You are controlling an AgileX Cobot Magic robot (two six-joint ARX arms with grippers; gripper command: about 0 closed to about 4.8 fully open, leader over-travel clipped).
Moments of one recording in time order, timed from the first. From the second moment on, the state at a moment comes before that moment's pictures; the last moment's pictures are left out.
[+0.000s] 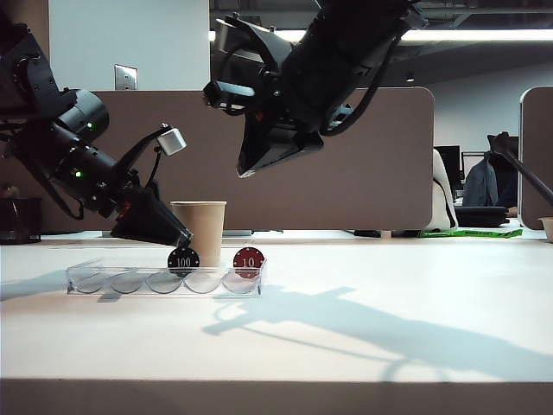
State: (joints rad) left arm -0.13 1.91 1.23 -0.24 0.80 1.06; right arm 0.77 1.60 1.05 0.02 0.00 -0.06
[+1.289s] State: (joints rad) left arm -0.13 1.94 1.23 -0.25 0.77 1.06; right arm 0.77 1.60 1.05 0.02 0.00 -0.06
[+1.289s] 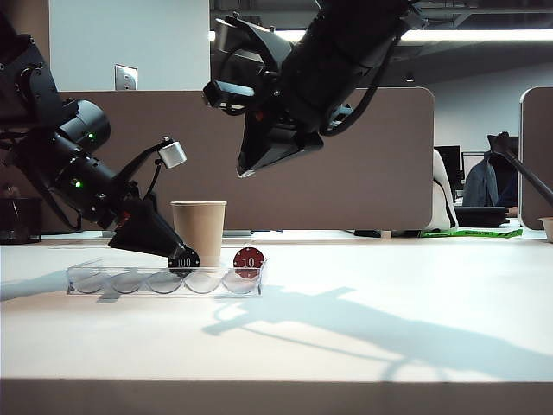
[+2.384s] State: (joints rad) left arm -0.13 1.94 1.23 -0.22 0.78 1.04; right arm 0.77 1.60 1.05 0.02 0.00 -0.06
